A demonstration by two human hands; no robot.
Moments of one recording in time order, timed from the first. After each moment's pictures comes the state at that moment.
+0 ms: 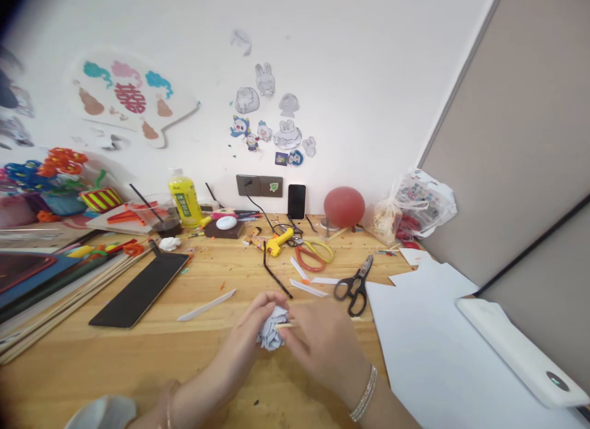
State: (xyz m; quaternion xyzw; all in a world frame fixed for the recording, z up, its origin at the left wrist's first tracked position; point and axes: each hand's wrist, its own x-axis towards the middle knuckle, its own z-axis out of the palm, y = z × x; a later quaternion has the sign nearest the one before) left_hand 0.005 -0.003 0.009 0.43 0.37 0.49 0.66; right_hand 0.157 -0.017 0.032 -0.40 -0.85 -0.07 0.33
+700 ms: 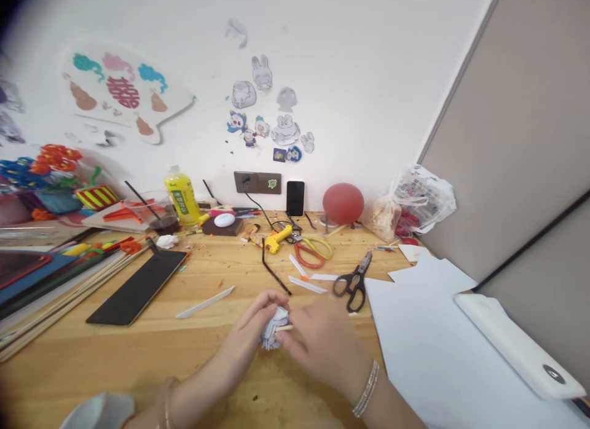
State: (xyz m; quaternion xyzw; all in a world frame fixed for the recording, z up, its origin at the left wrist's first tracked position) left_hand 0.004 -0.006 0.016 0.48 0.39 0.46 0.63; right_hand 0.158 -0.017 0.038 -0.43 -0.88 -0.04 0.20
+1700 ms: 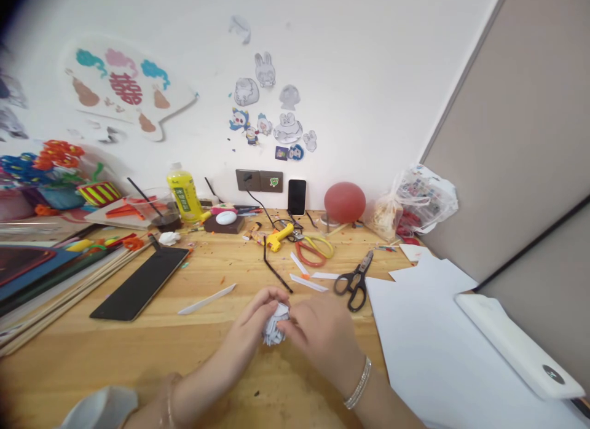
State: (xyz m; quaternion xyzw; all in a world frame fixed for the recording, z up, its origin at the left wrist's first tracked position) left_hand 0.003 -0.006 0.014 0.50 0.40 0.47 0.61; right_hand 0.152 -0.011 0.028 -0.38 -0.84 -0.11 0.36
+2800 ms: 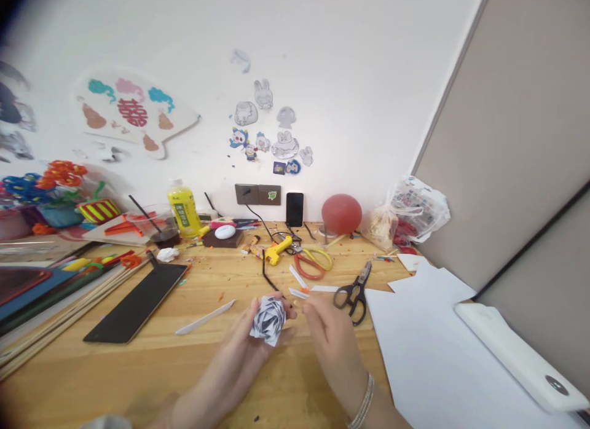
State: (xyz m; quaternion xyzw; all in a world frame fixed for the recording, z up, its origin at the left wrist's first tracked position) left_hand 0.005 -0.008 0.021 0.23 0.24 0.56 0.76; right_hand 0.152 -0.012 0.038 -0.49 -0.73 0.10 0.46
